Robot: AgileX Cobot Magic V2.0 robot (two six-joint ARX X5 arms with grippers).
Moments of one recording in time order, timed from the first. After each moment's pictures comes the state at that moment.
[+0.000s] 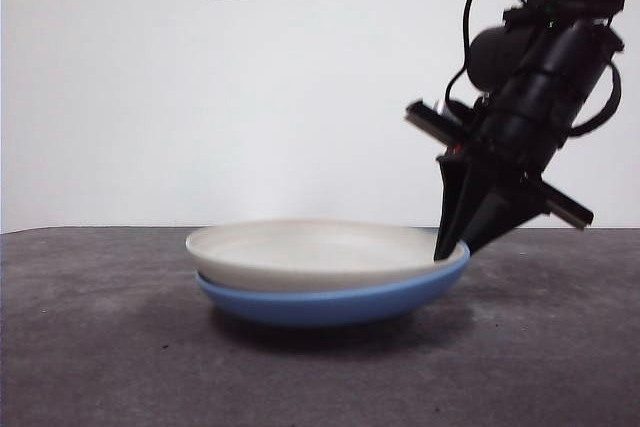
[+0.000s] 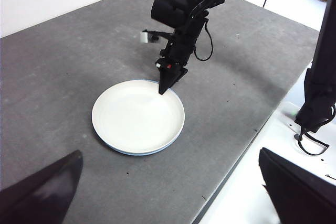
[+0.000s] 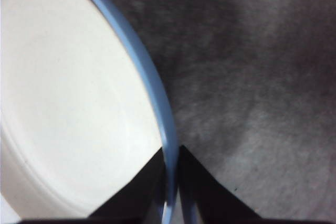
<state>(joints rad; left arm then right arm) -0.77 0.59 1.41 -1.24 0.13 0.01 0.32 1.80 1.22 -0.72 -0.54 0.29</state>
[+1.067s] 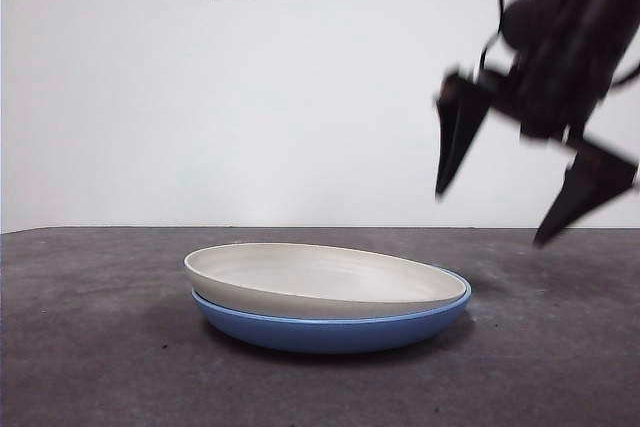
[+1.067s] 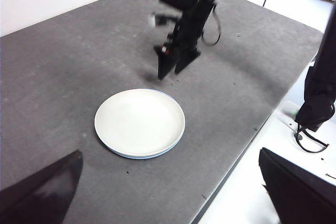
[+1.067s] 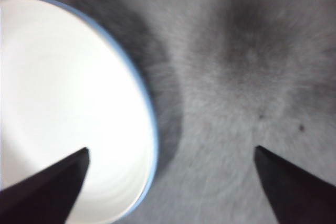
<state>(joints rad) -0.77 0.59 1.41 -1.25 0.13 0.01 0.25 1.69 1.26 -0.86 -0.45 0.26</state>
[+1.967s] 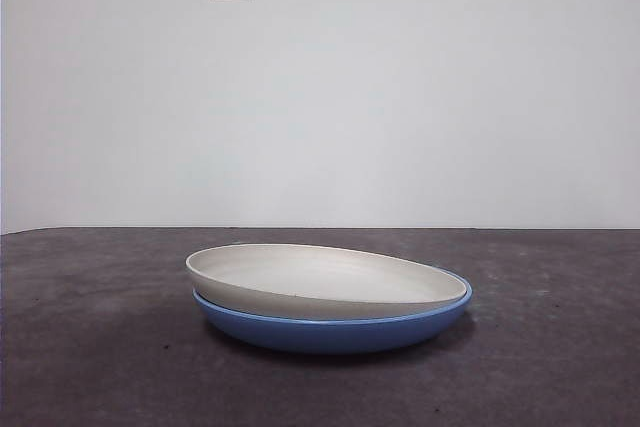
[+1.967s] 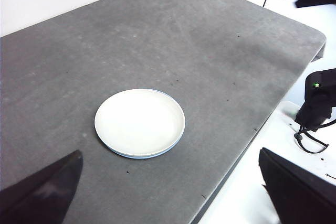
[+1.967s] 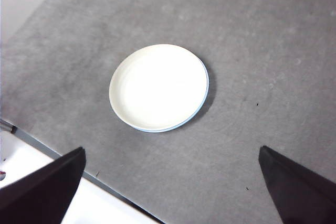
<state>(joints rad) -0.77 0.59 1.41 -1.25 0.13 0.01 0.26 0.61 1.27 -1.29 -0.36 0.11</state>
